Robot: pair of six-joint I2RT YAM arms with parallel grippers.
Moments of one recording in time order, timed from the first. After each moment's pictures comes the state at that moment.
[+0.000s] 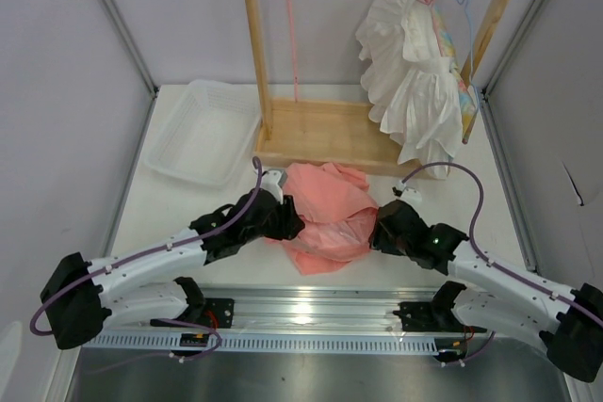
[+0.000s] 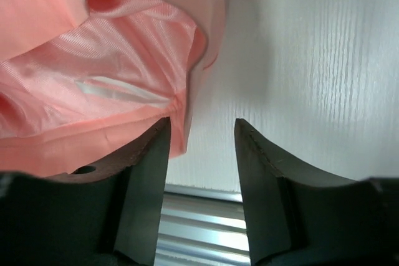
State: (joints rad) left arm -0.92 1.05 0.62 -0.20 -0.14 -0.67; right arm 0.83 0.93 0.58 -0.59 0.31 0.89
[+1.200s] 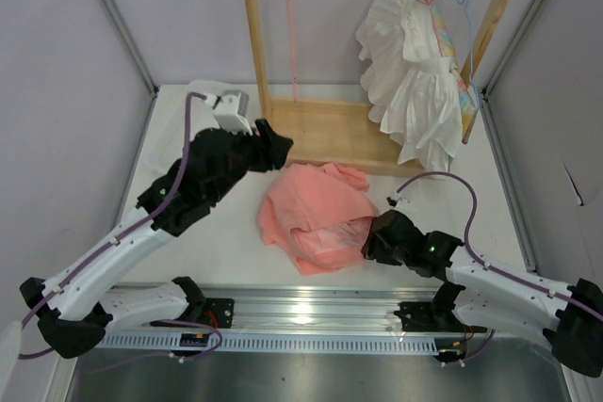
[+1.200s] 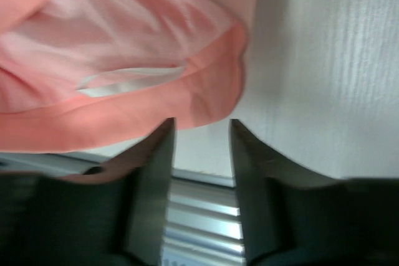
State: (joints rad) left arm -0.85 0.99 1.13 -0.41 -0.27 -0.51; right arm 0.91 0.93 0.48 -0.54 0.26 0.99
